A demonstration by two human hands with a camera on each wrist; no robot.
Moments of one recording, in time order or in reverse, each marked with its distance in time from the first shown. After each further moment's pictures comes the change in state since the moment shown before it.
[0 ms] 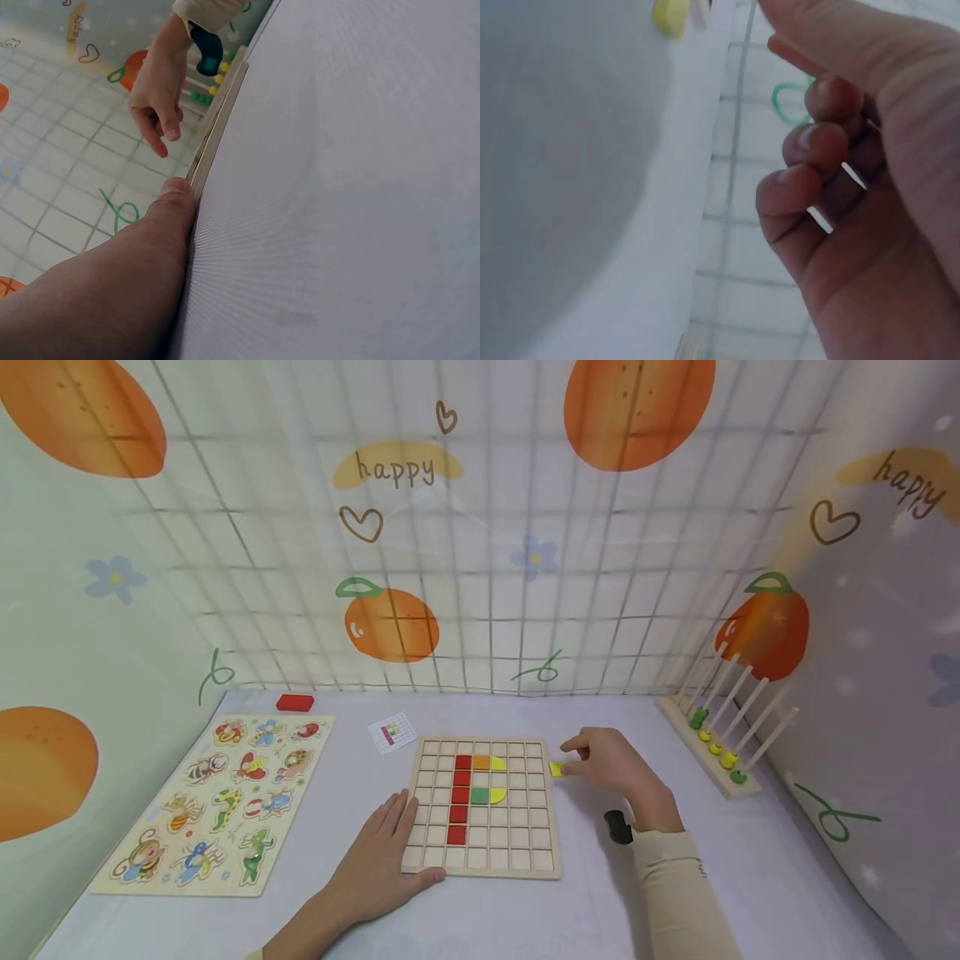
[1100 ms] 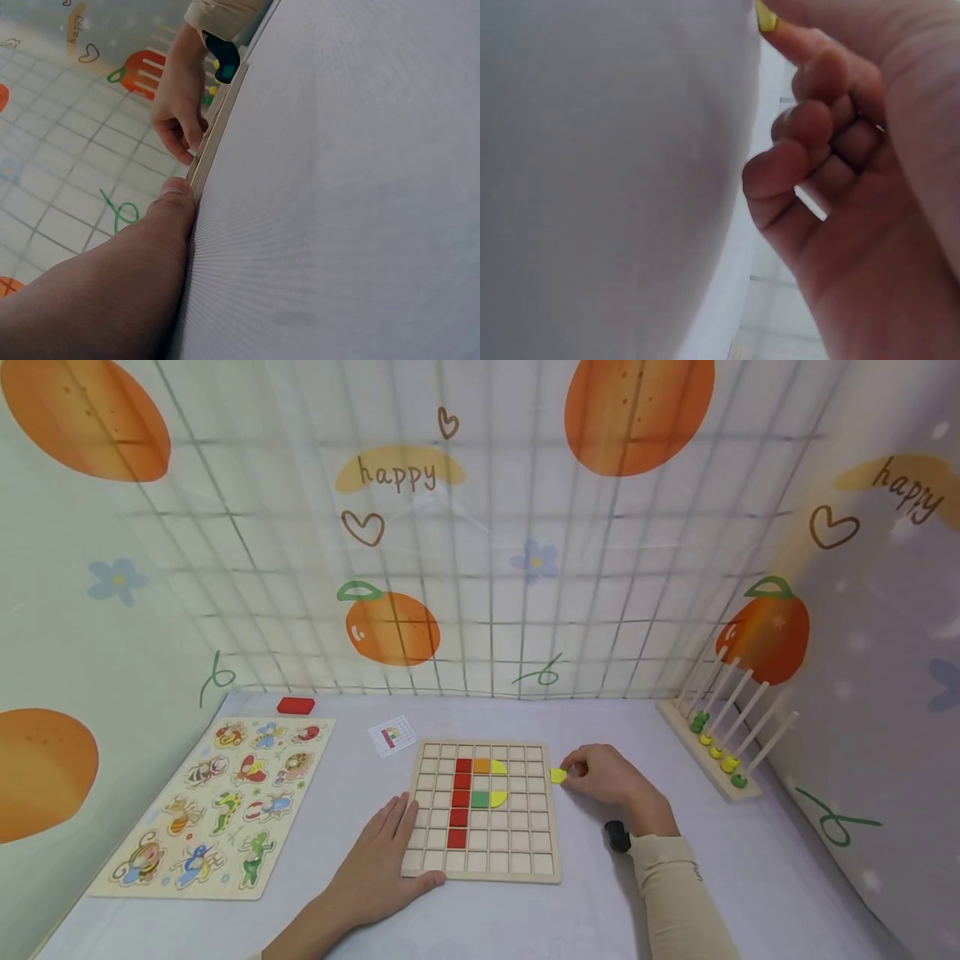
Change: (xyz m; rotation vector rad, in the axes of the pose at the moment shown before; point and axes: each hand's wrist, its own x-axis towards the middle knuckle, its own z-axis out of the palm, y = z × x) left_hand 0.001 -0.003 0.003 -0.001 0.005 -0.001; right_hand 0.006 0.025 0.022 0.030 -0.053 -0.052
